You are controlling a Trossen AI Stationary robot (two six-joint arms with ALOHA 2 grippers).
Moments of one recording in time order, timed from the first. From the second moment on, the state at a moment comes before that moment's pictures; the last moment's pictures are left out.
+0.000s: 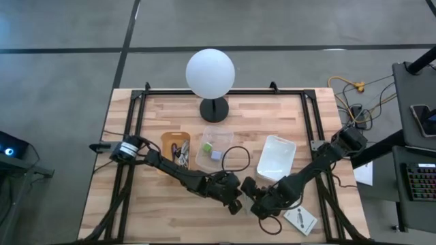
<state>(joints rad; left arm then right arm) -0.40 2.08 1.42 -0.04 -0.30 -0.86 0.63 1.77 1.19 -0.63 0.28 -0.39</state>
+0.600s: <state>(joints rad) -0.44 2.04 1.42 -0.09 -0.35 -0.86 0.62 1.77 1.14 -0.55 0.29 -0.35</state>
